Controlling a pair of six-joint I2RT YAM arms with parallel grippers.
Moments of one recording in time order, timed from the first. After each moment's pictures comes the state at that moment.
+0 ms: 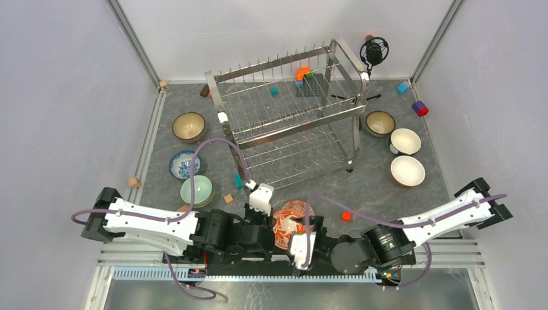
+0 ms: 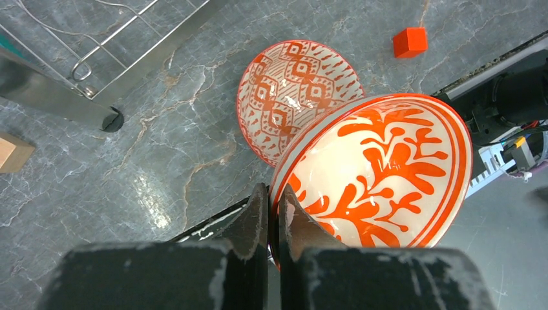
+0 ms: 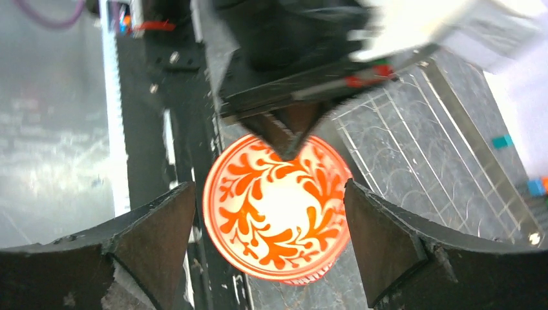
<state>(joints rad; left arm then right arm) -1.67 1.06 0.82 -0.70 -0.76 -1.06 1.93 0.93 0.77 -0.29 0.64 -0.17</state>
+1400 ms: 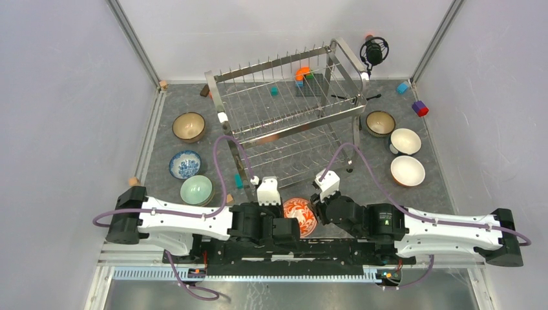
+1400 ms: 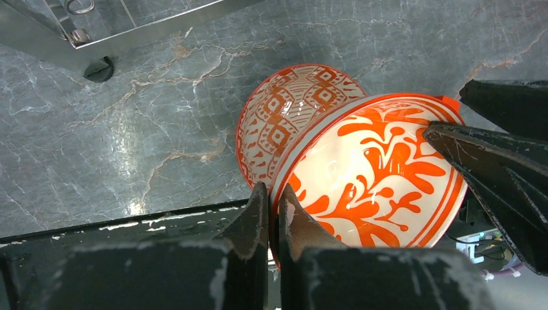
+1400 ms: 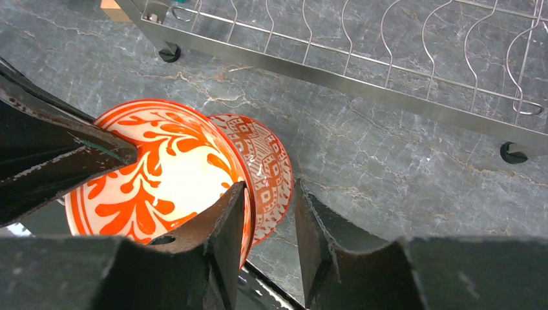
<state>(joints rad) -1.58 1.33 1.00 -0.86 -0.75 -1.47 1.40 0.79 0.62 -0.46 0.60 0.47</state>
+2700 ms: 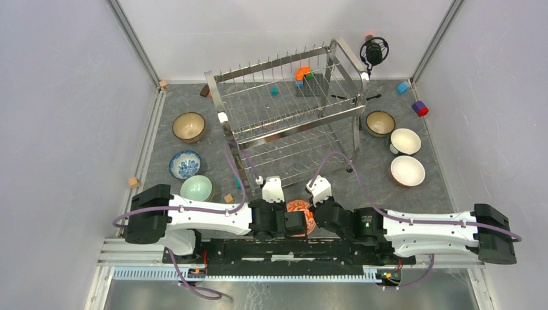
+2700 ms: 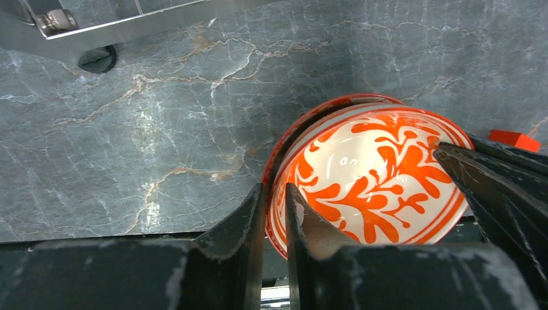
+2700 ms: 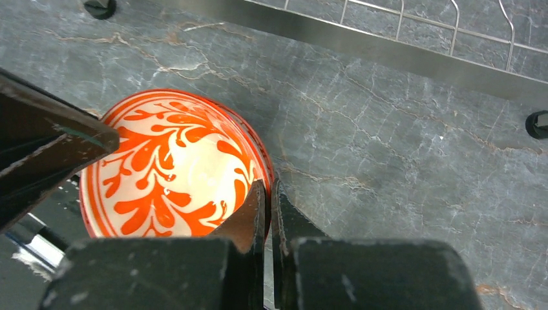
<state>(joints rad) -1.48 1.49 0.97 -0.80 -0.68 -1.52 1.38 0.93 0.47 -0.29 0.62 0.49</state>
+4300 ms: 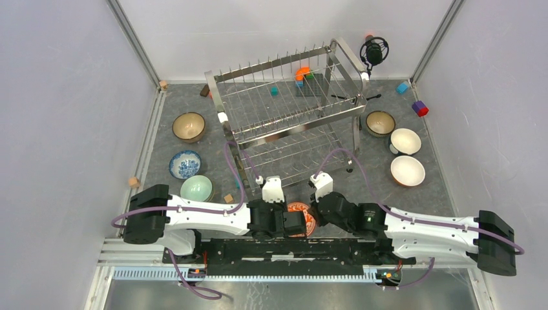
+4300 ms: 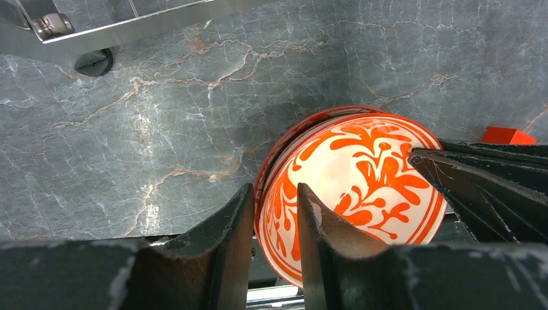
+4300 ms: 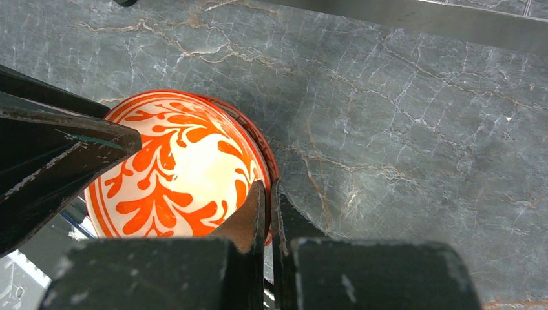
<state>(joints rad) -1.48 1.48 0.96 -0.77 -0.68 -1.49 1.24 0.91 0.43 -0.26 0.37 0.55</state>
